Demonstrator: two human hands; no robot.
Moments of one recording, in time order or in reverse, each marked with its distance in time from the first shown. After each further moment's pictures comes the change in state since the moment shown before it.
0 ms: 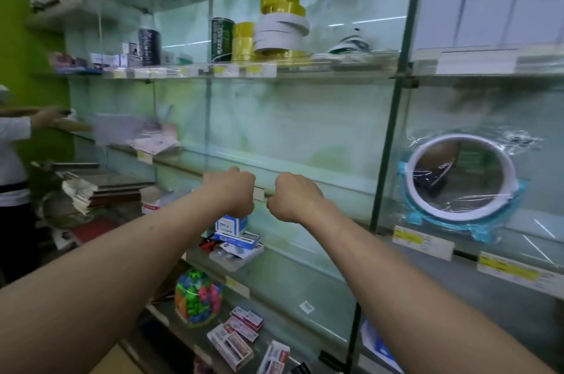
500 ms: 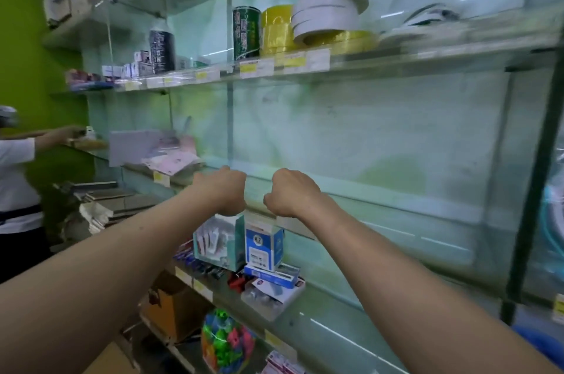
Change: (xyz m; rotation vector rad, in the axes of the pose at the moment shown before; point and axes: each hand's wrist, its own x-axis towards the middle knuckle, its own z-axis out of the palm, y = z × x) left_hand 0.140 -0.108 0.029 0.074 -0.008 -0.064; right_hand 0.174 -0.053 0.052 0.061 0.007 -0.071
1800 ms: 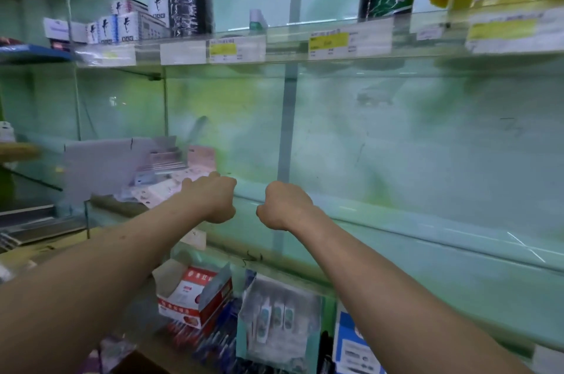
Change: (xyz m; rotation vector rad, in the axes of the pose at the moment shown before) left_hand 0.310 -0.243 0.118 -0.100 0.001 0.154; right_hand 0.339 -0.146 0.153 -0.095 0.024 0.188
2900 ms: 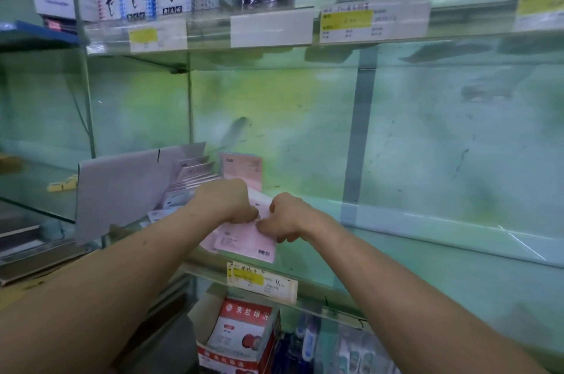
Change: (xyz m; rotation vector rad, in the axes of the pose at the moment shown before) left_hand 0.117 -0.110 0.034 -0.131 -0.091 0.038; right_hand 0.125 -0.092 0.067 0.232 -0.208 0.106
